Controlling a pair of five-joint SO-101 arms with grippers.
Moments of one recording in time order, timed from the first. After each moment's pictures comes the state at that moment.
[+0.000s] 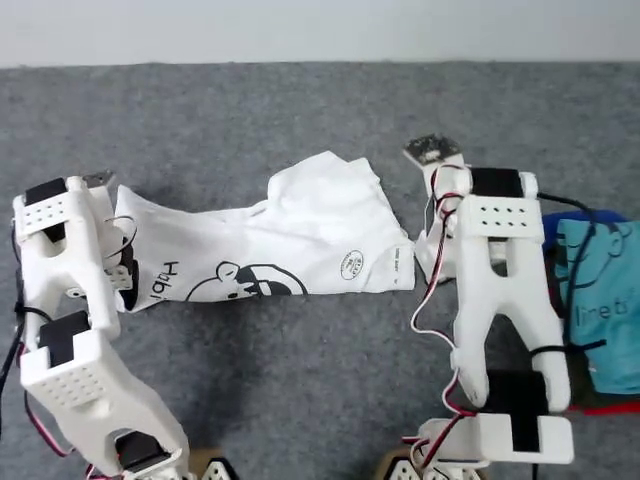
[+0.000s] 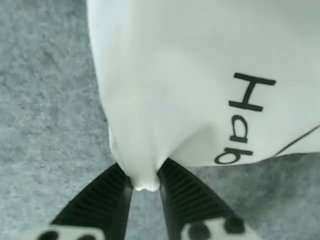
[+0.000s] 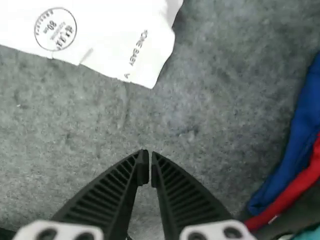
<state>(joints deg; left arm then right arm) -26.9 22.0 1.4 94.2 -5.4 -1.1 -3.1 11.3 88.6 22.6</state>
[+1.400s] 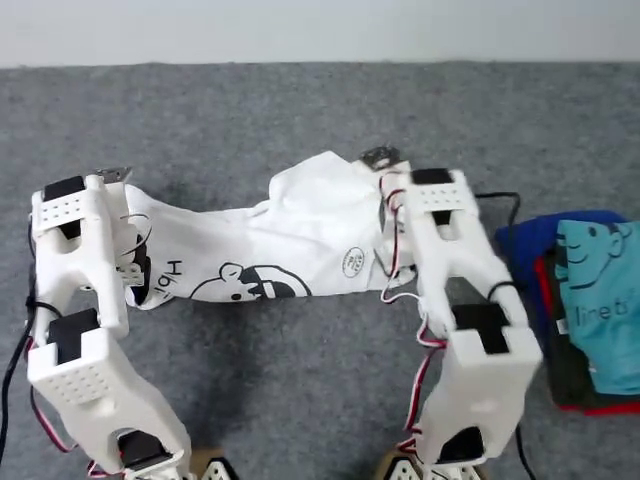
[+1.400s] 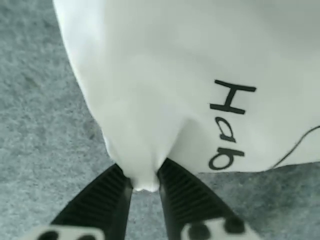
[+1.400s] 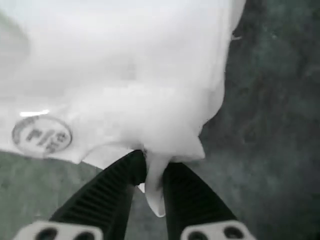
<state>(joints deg) -23.6 22.1 2.6 90.9 -5.4 -8.1 18.8 1.8 77.7 19.9</state>
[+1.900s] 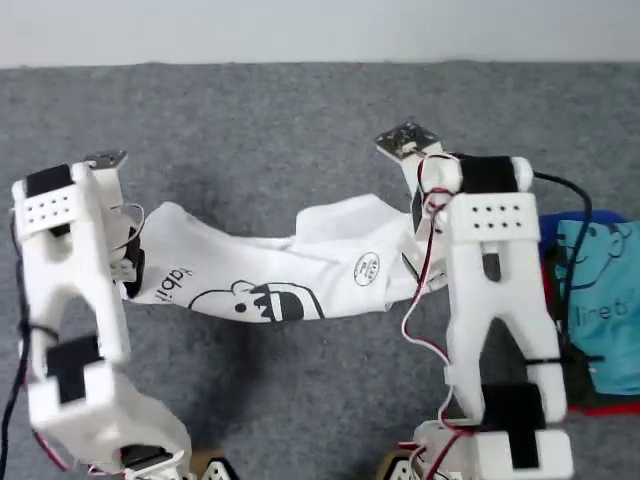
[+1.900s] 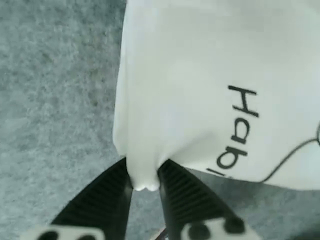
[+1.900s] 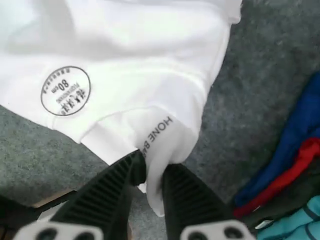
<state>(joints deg) -22.9 6.5 4.8 99.1 -9.4 -6.2 -8.1 1.1 100.3 27.6</state>
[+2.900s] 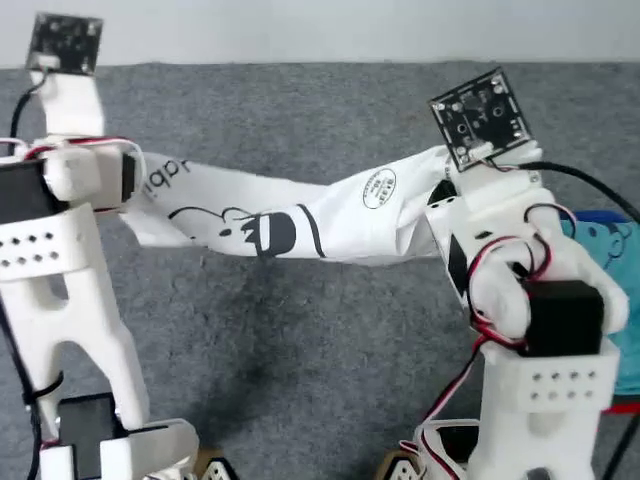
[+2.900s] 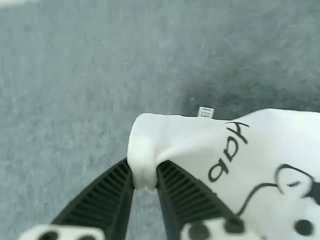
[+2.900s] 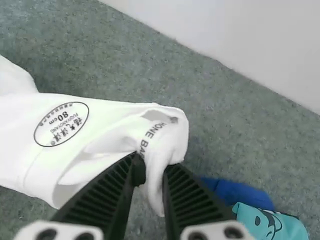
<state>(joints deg) -11.7 -8.2 -24.7 99.4 -5.0 -6.1 -40.0 1.2 82.2 21.5</state>
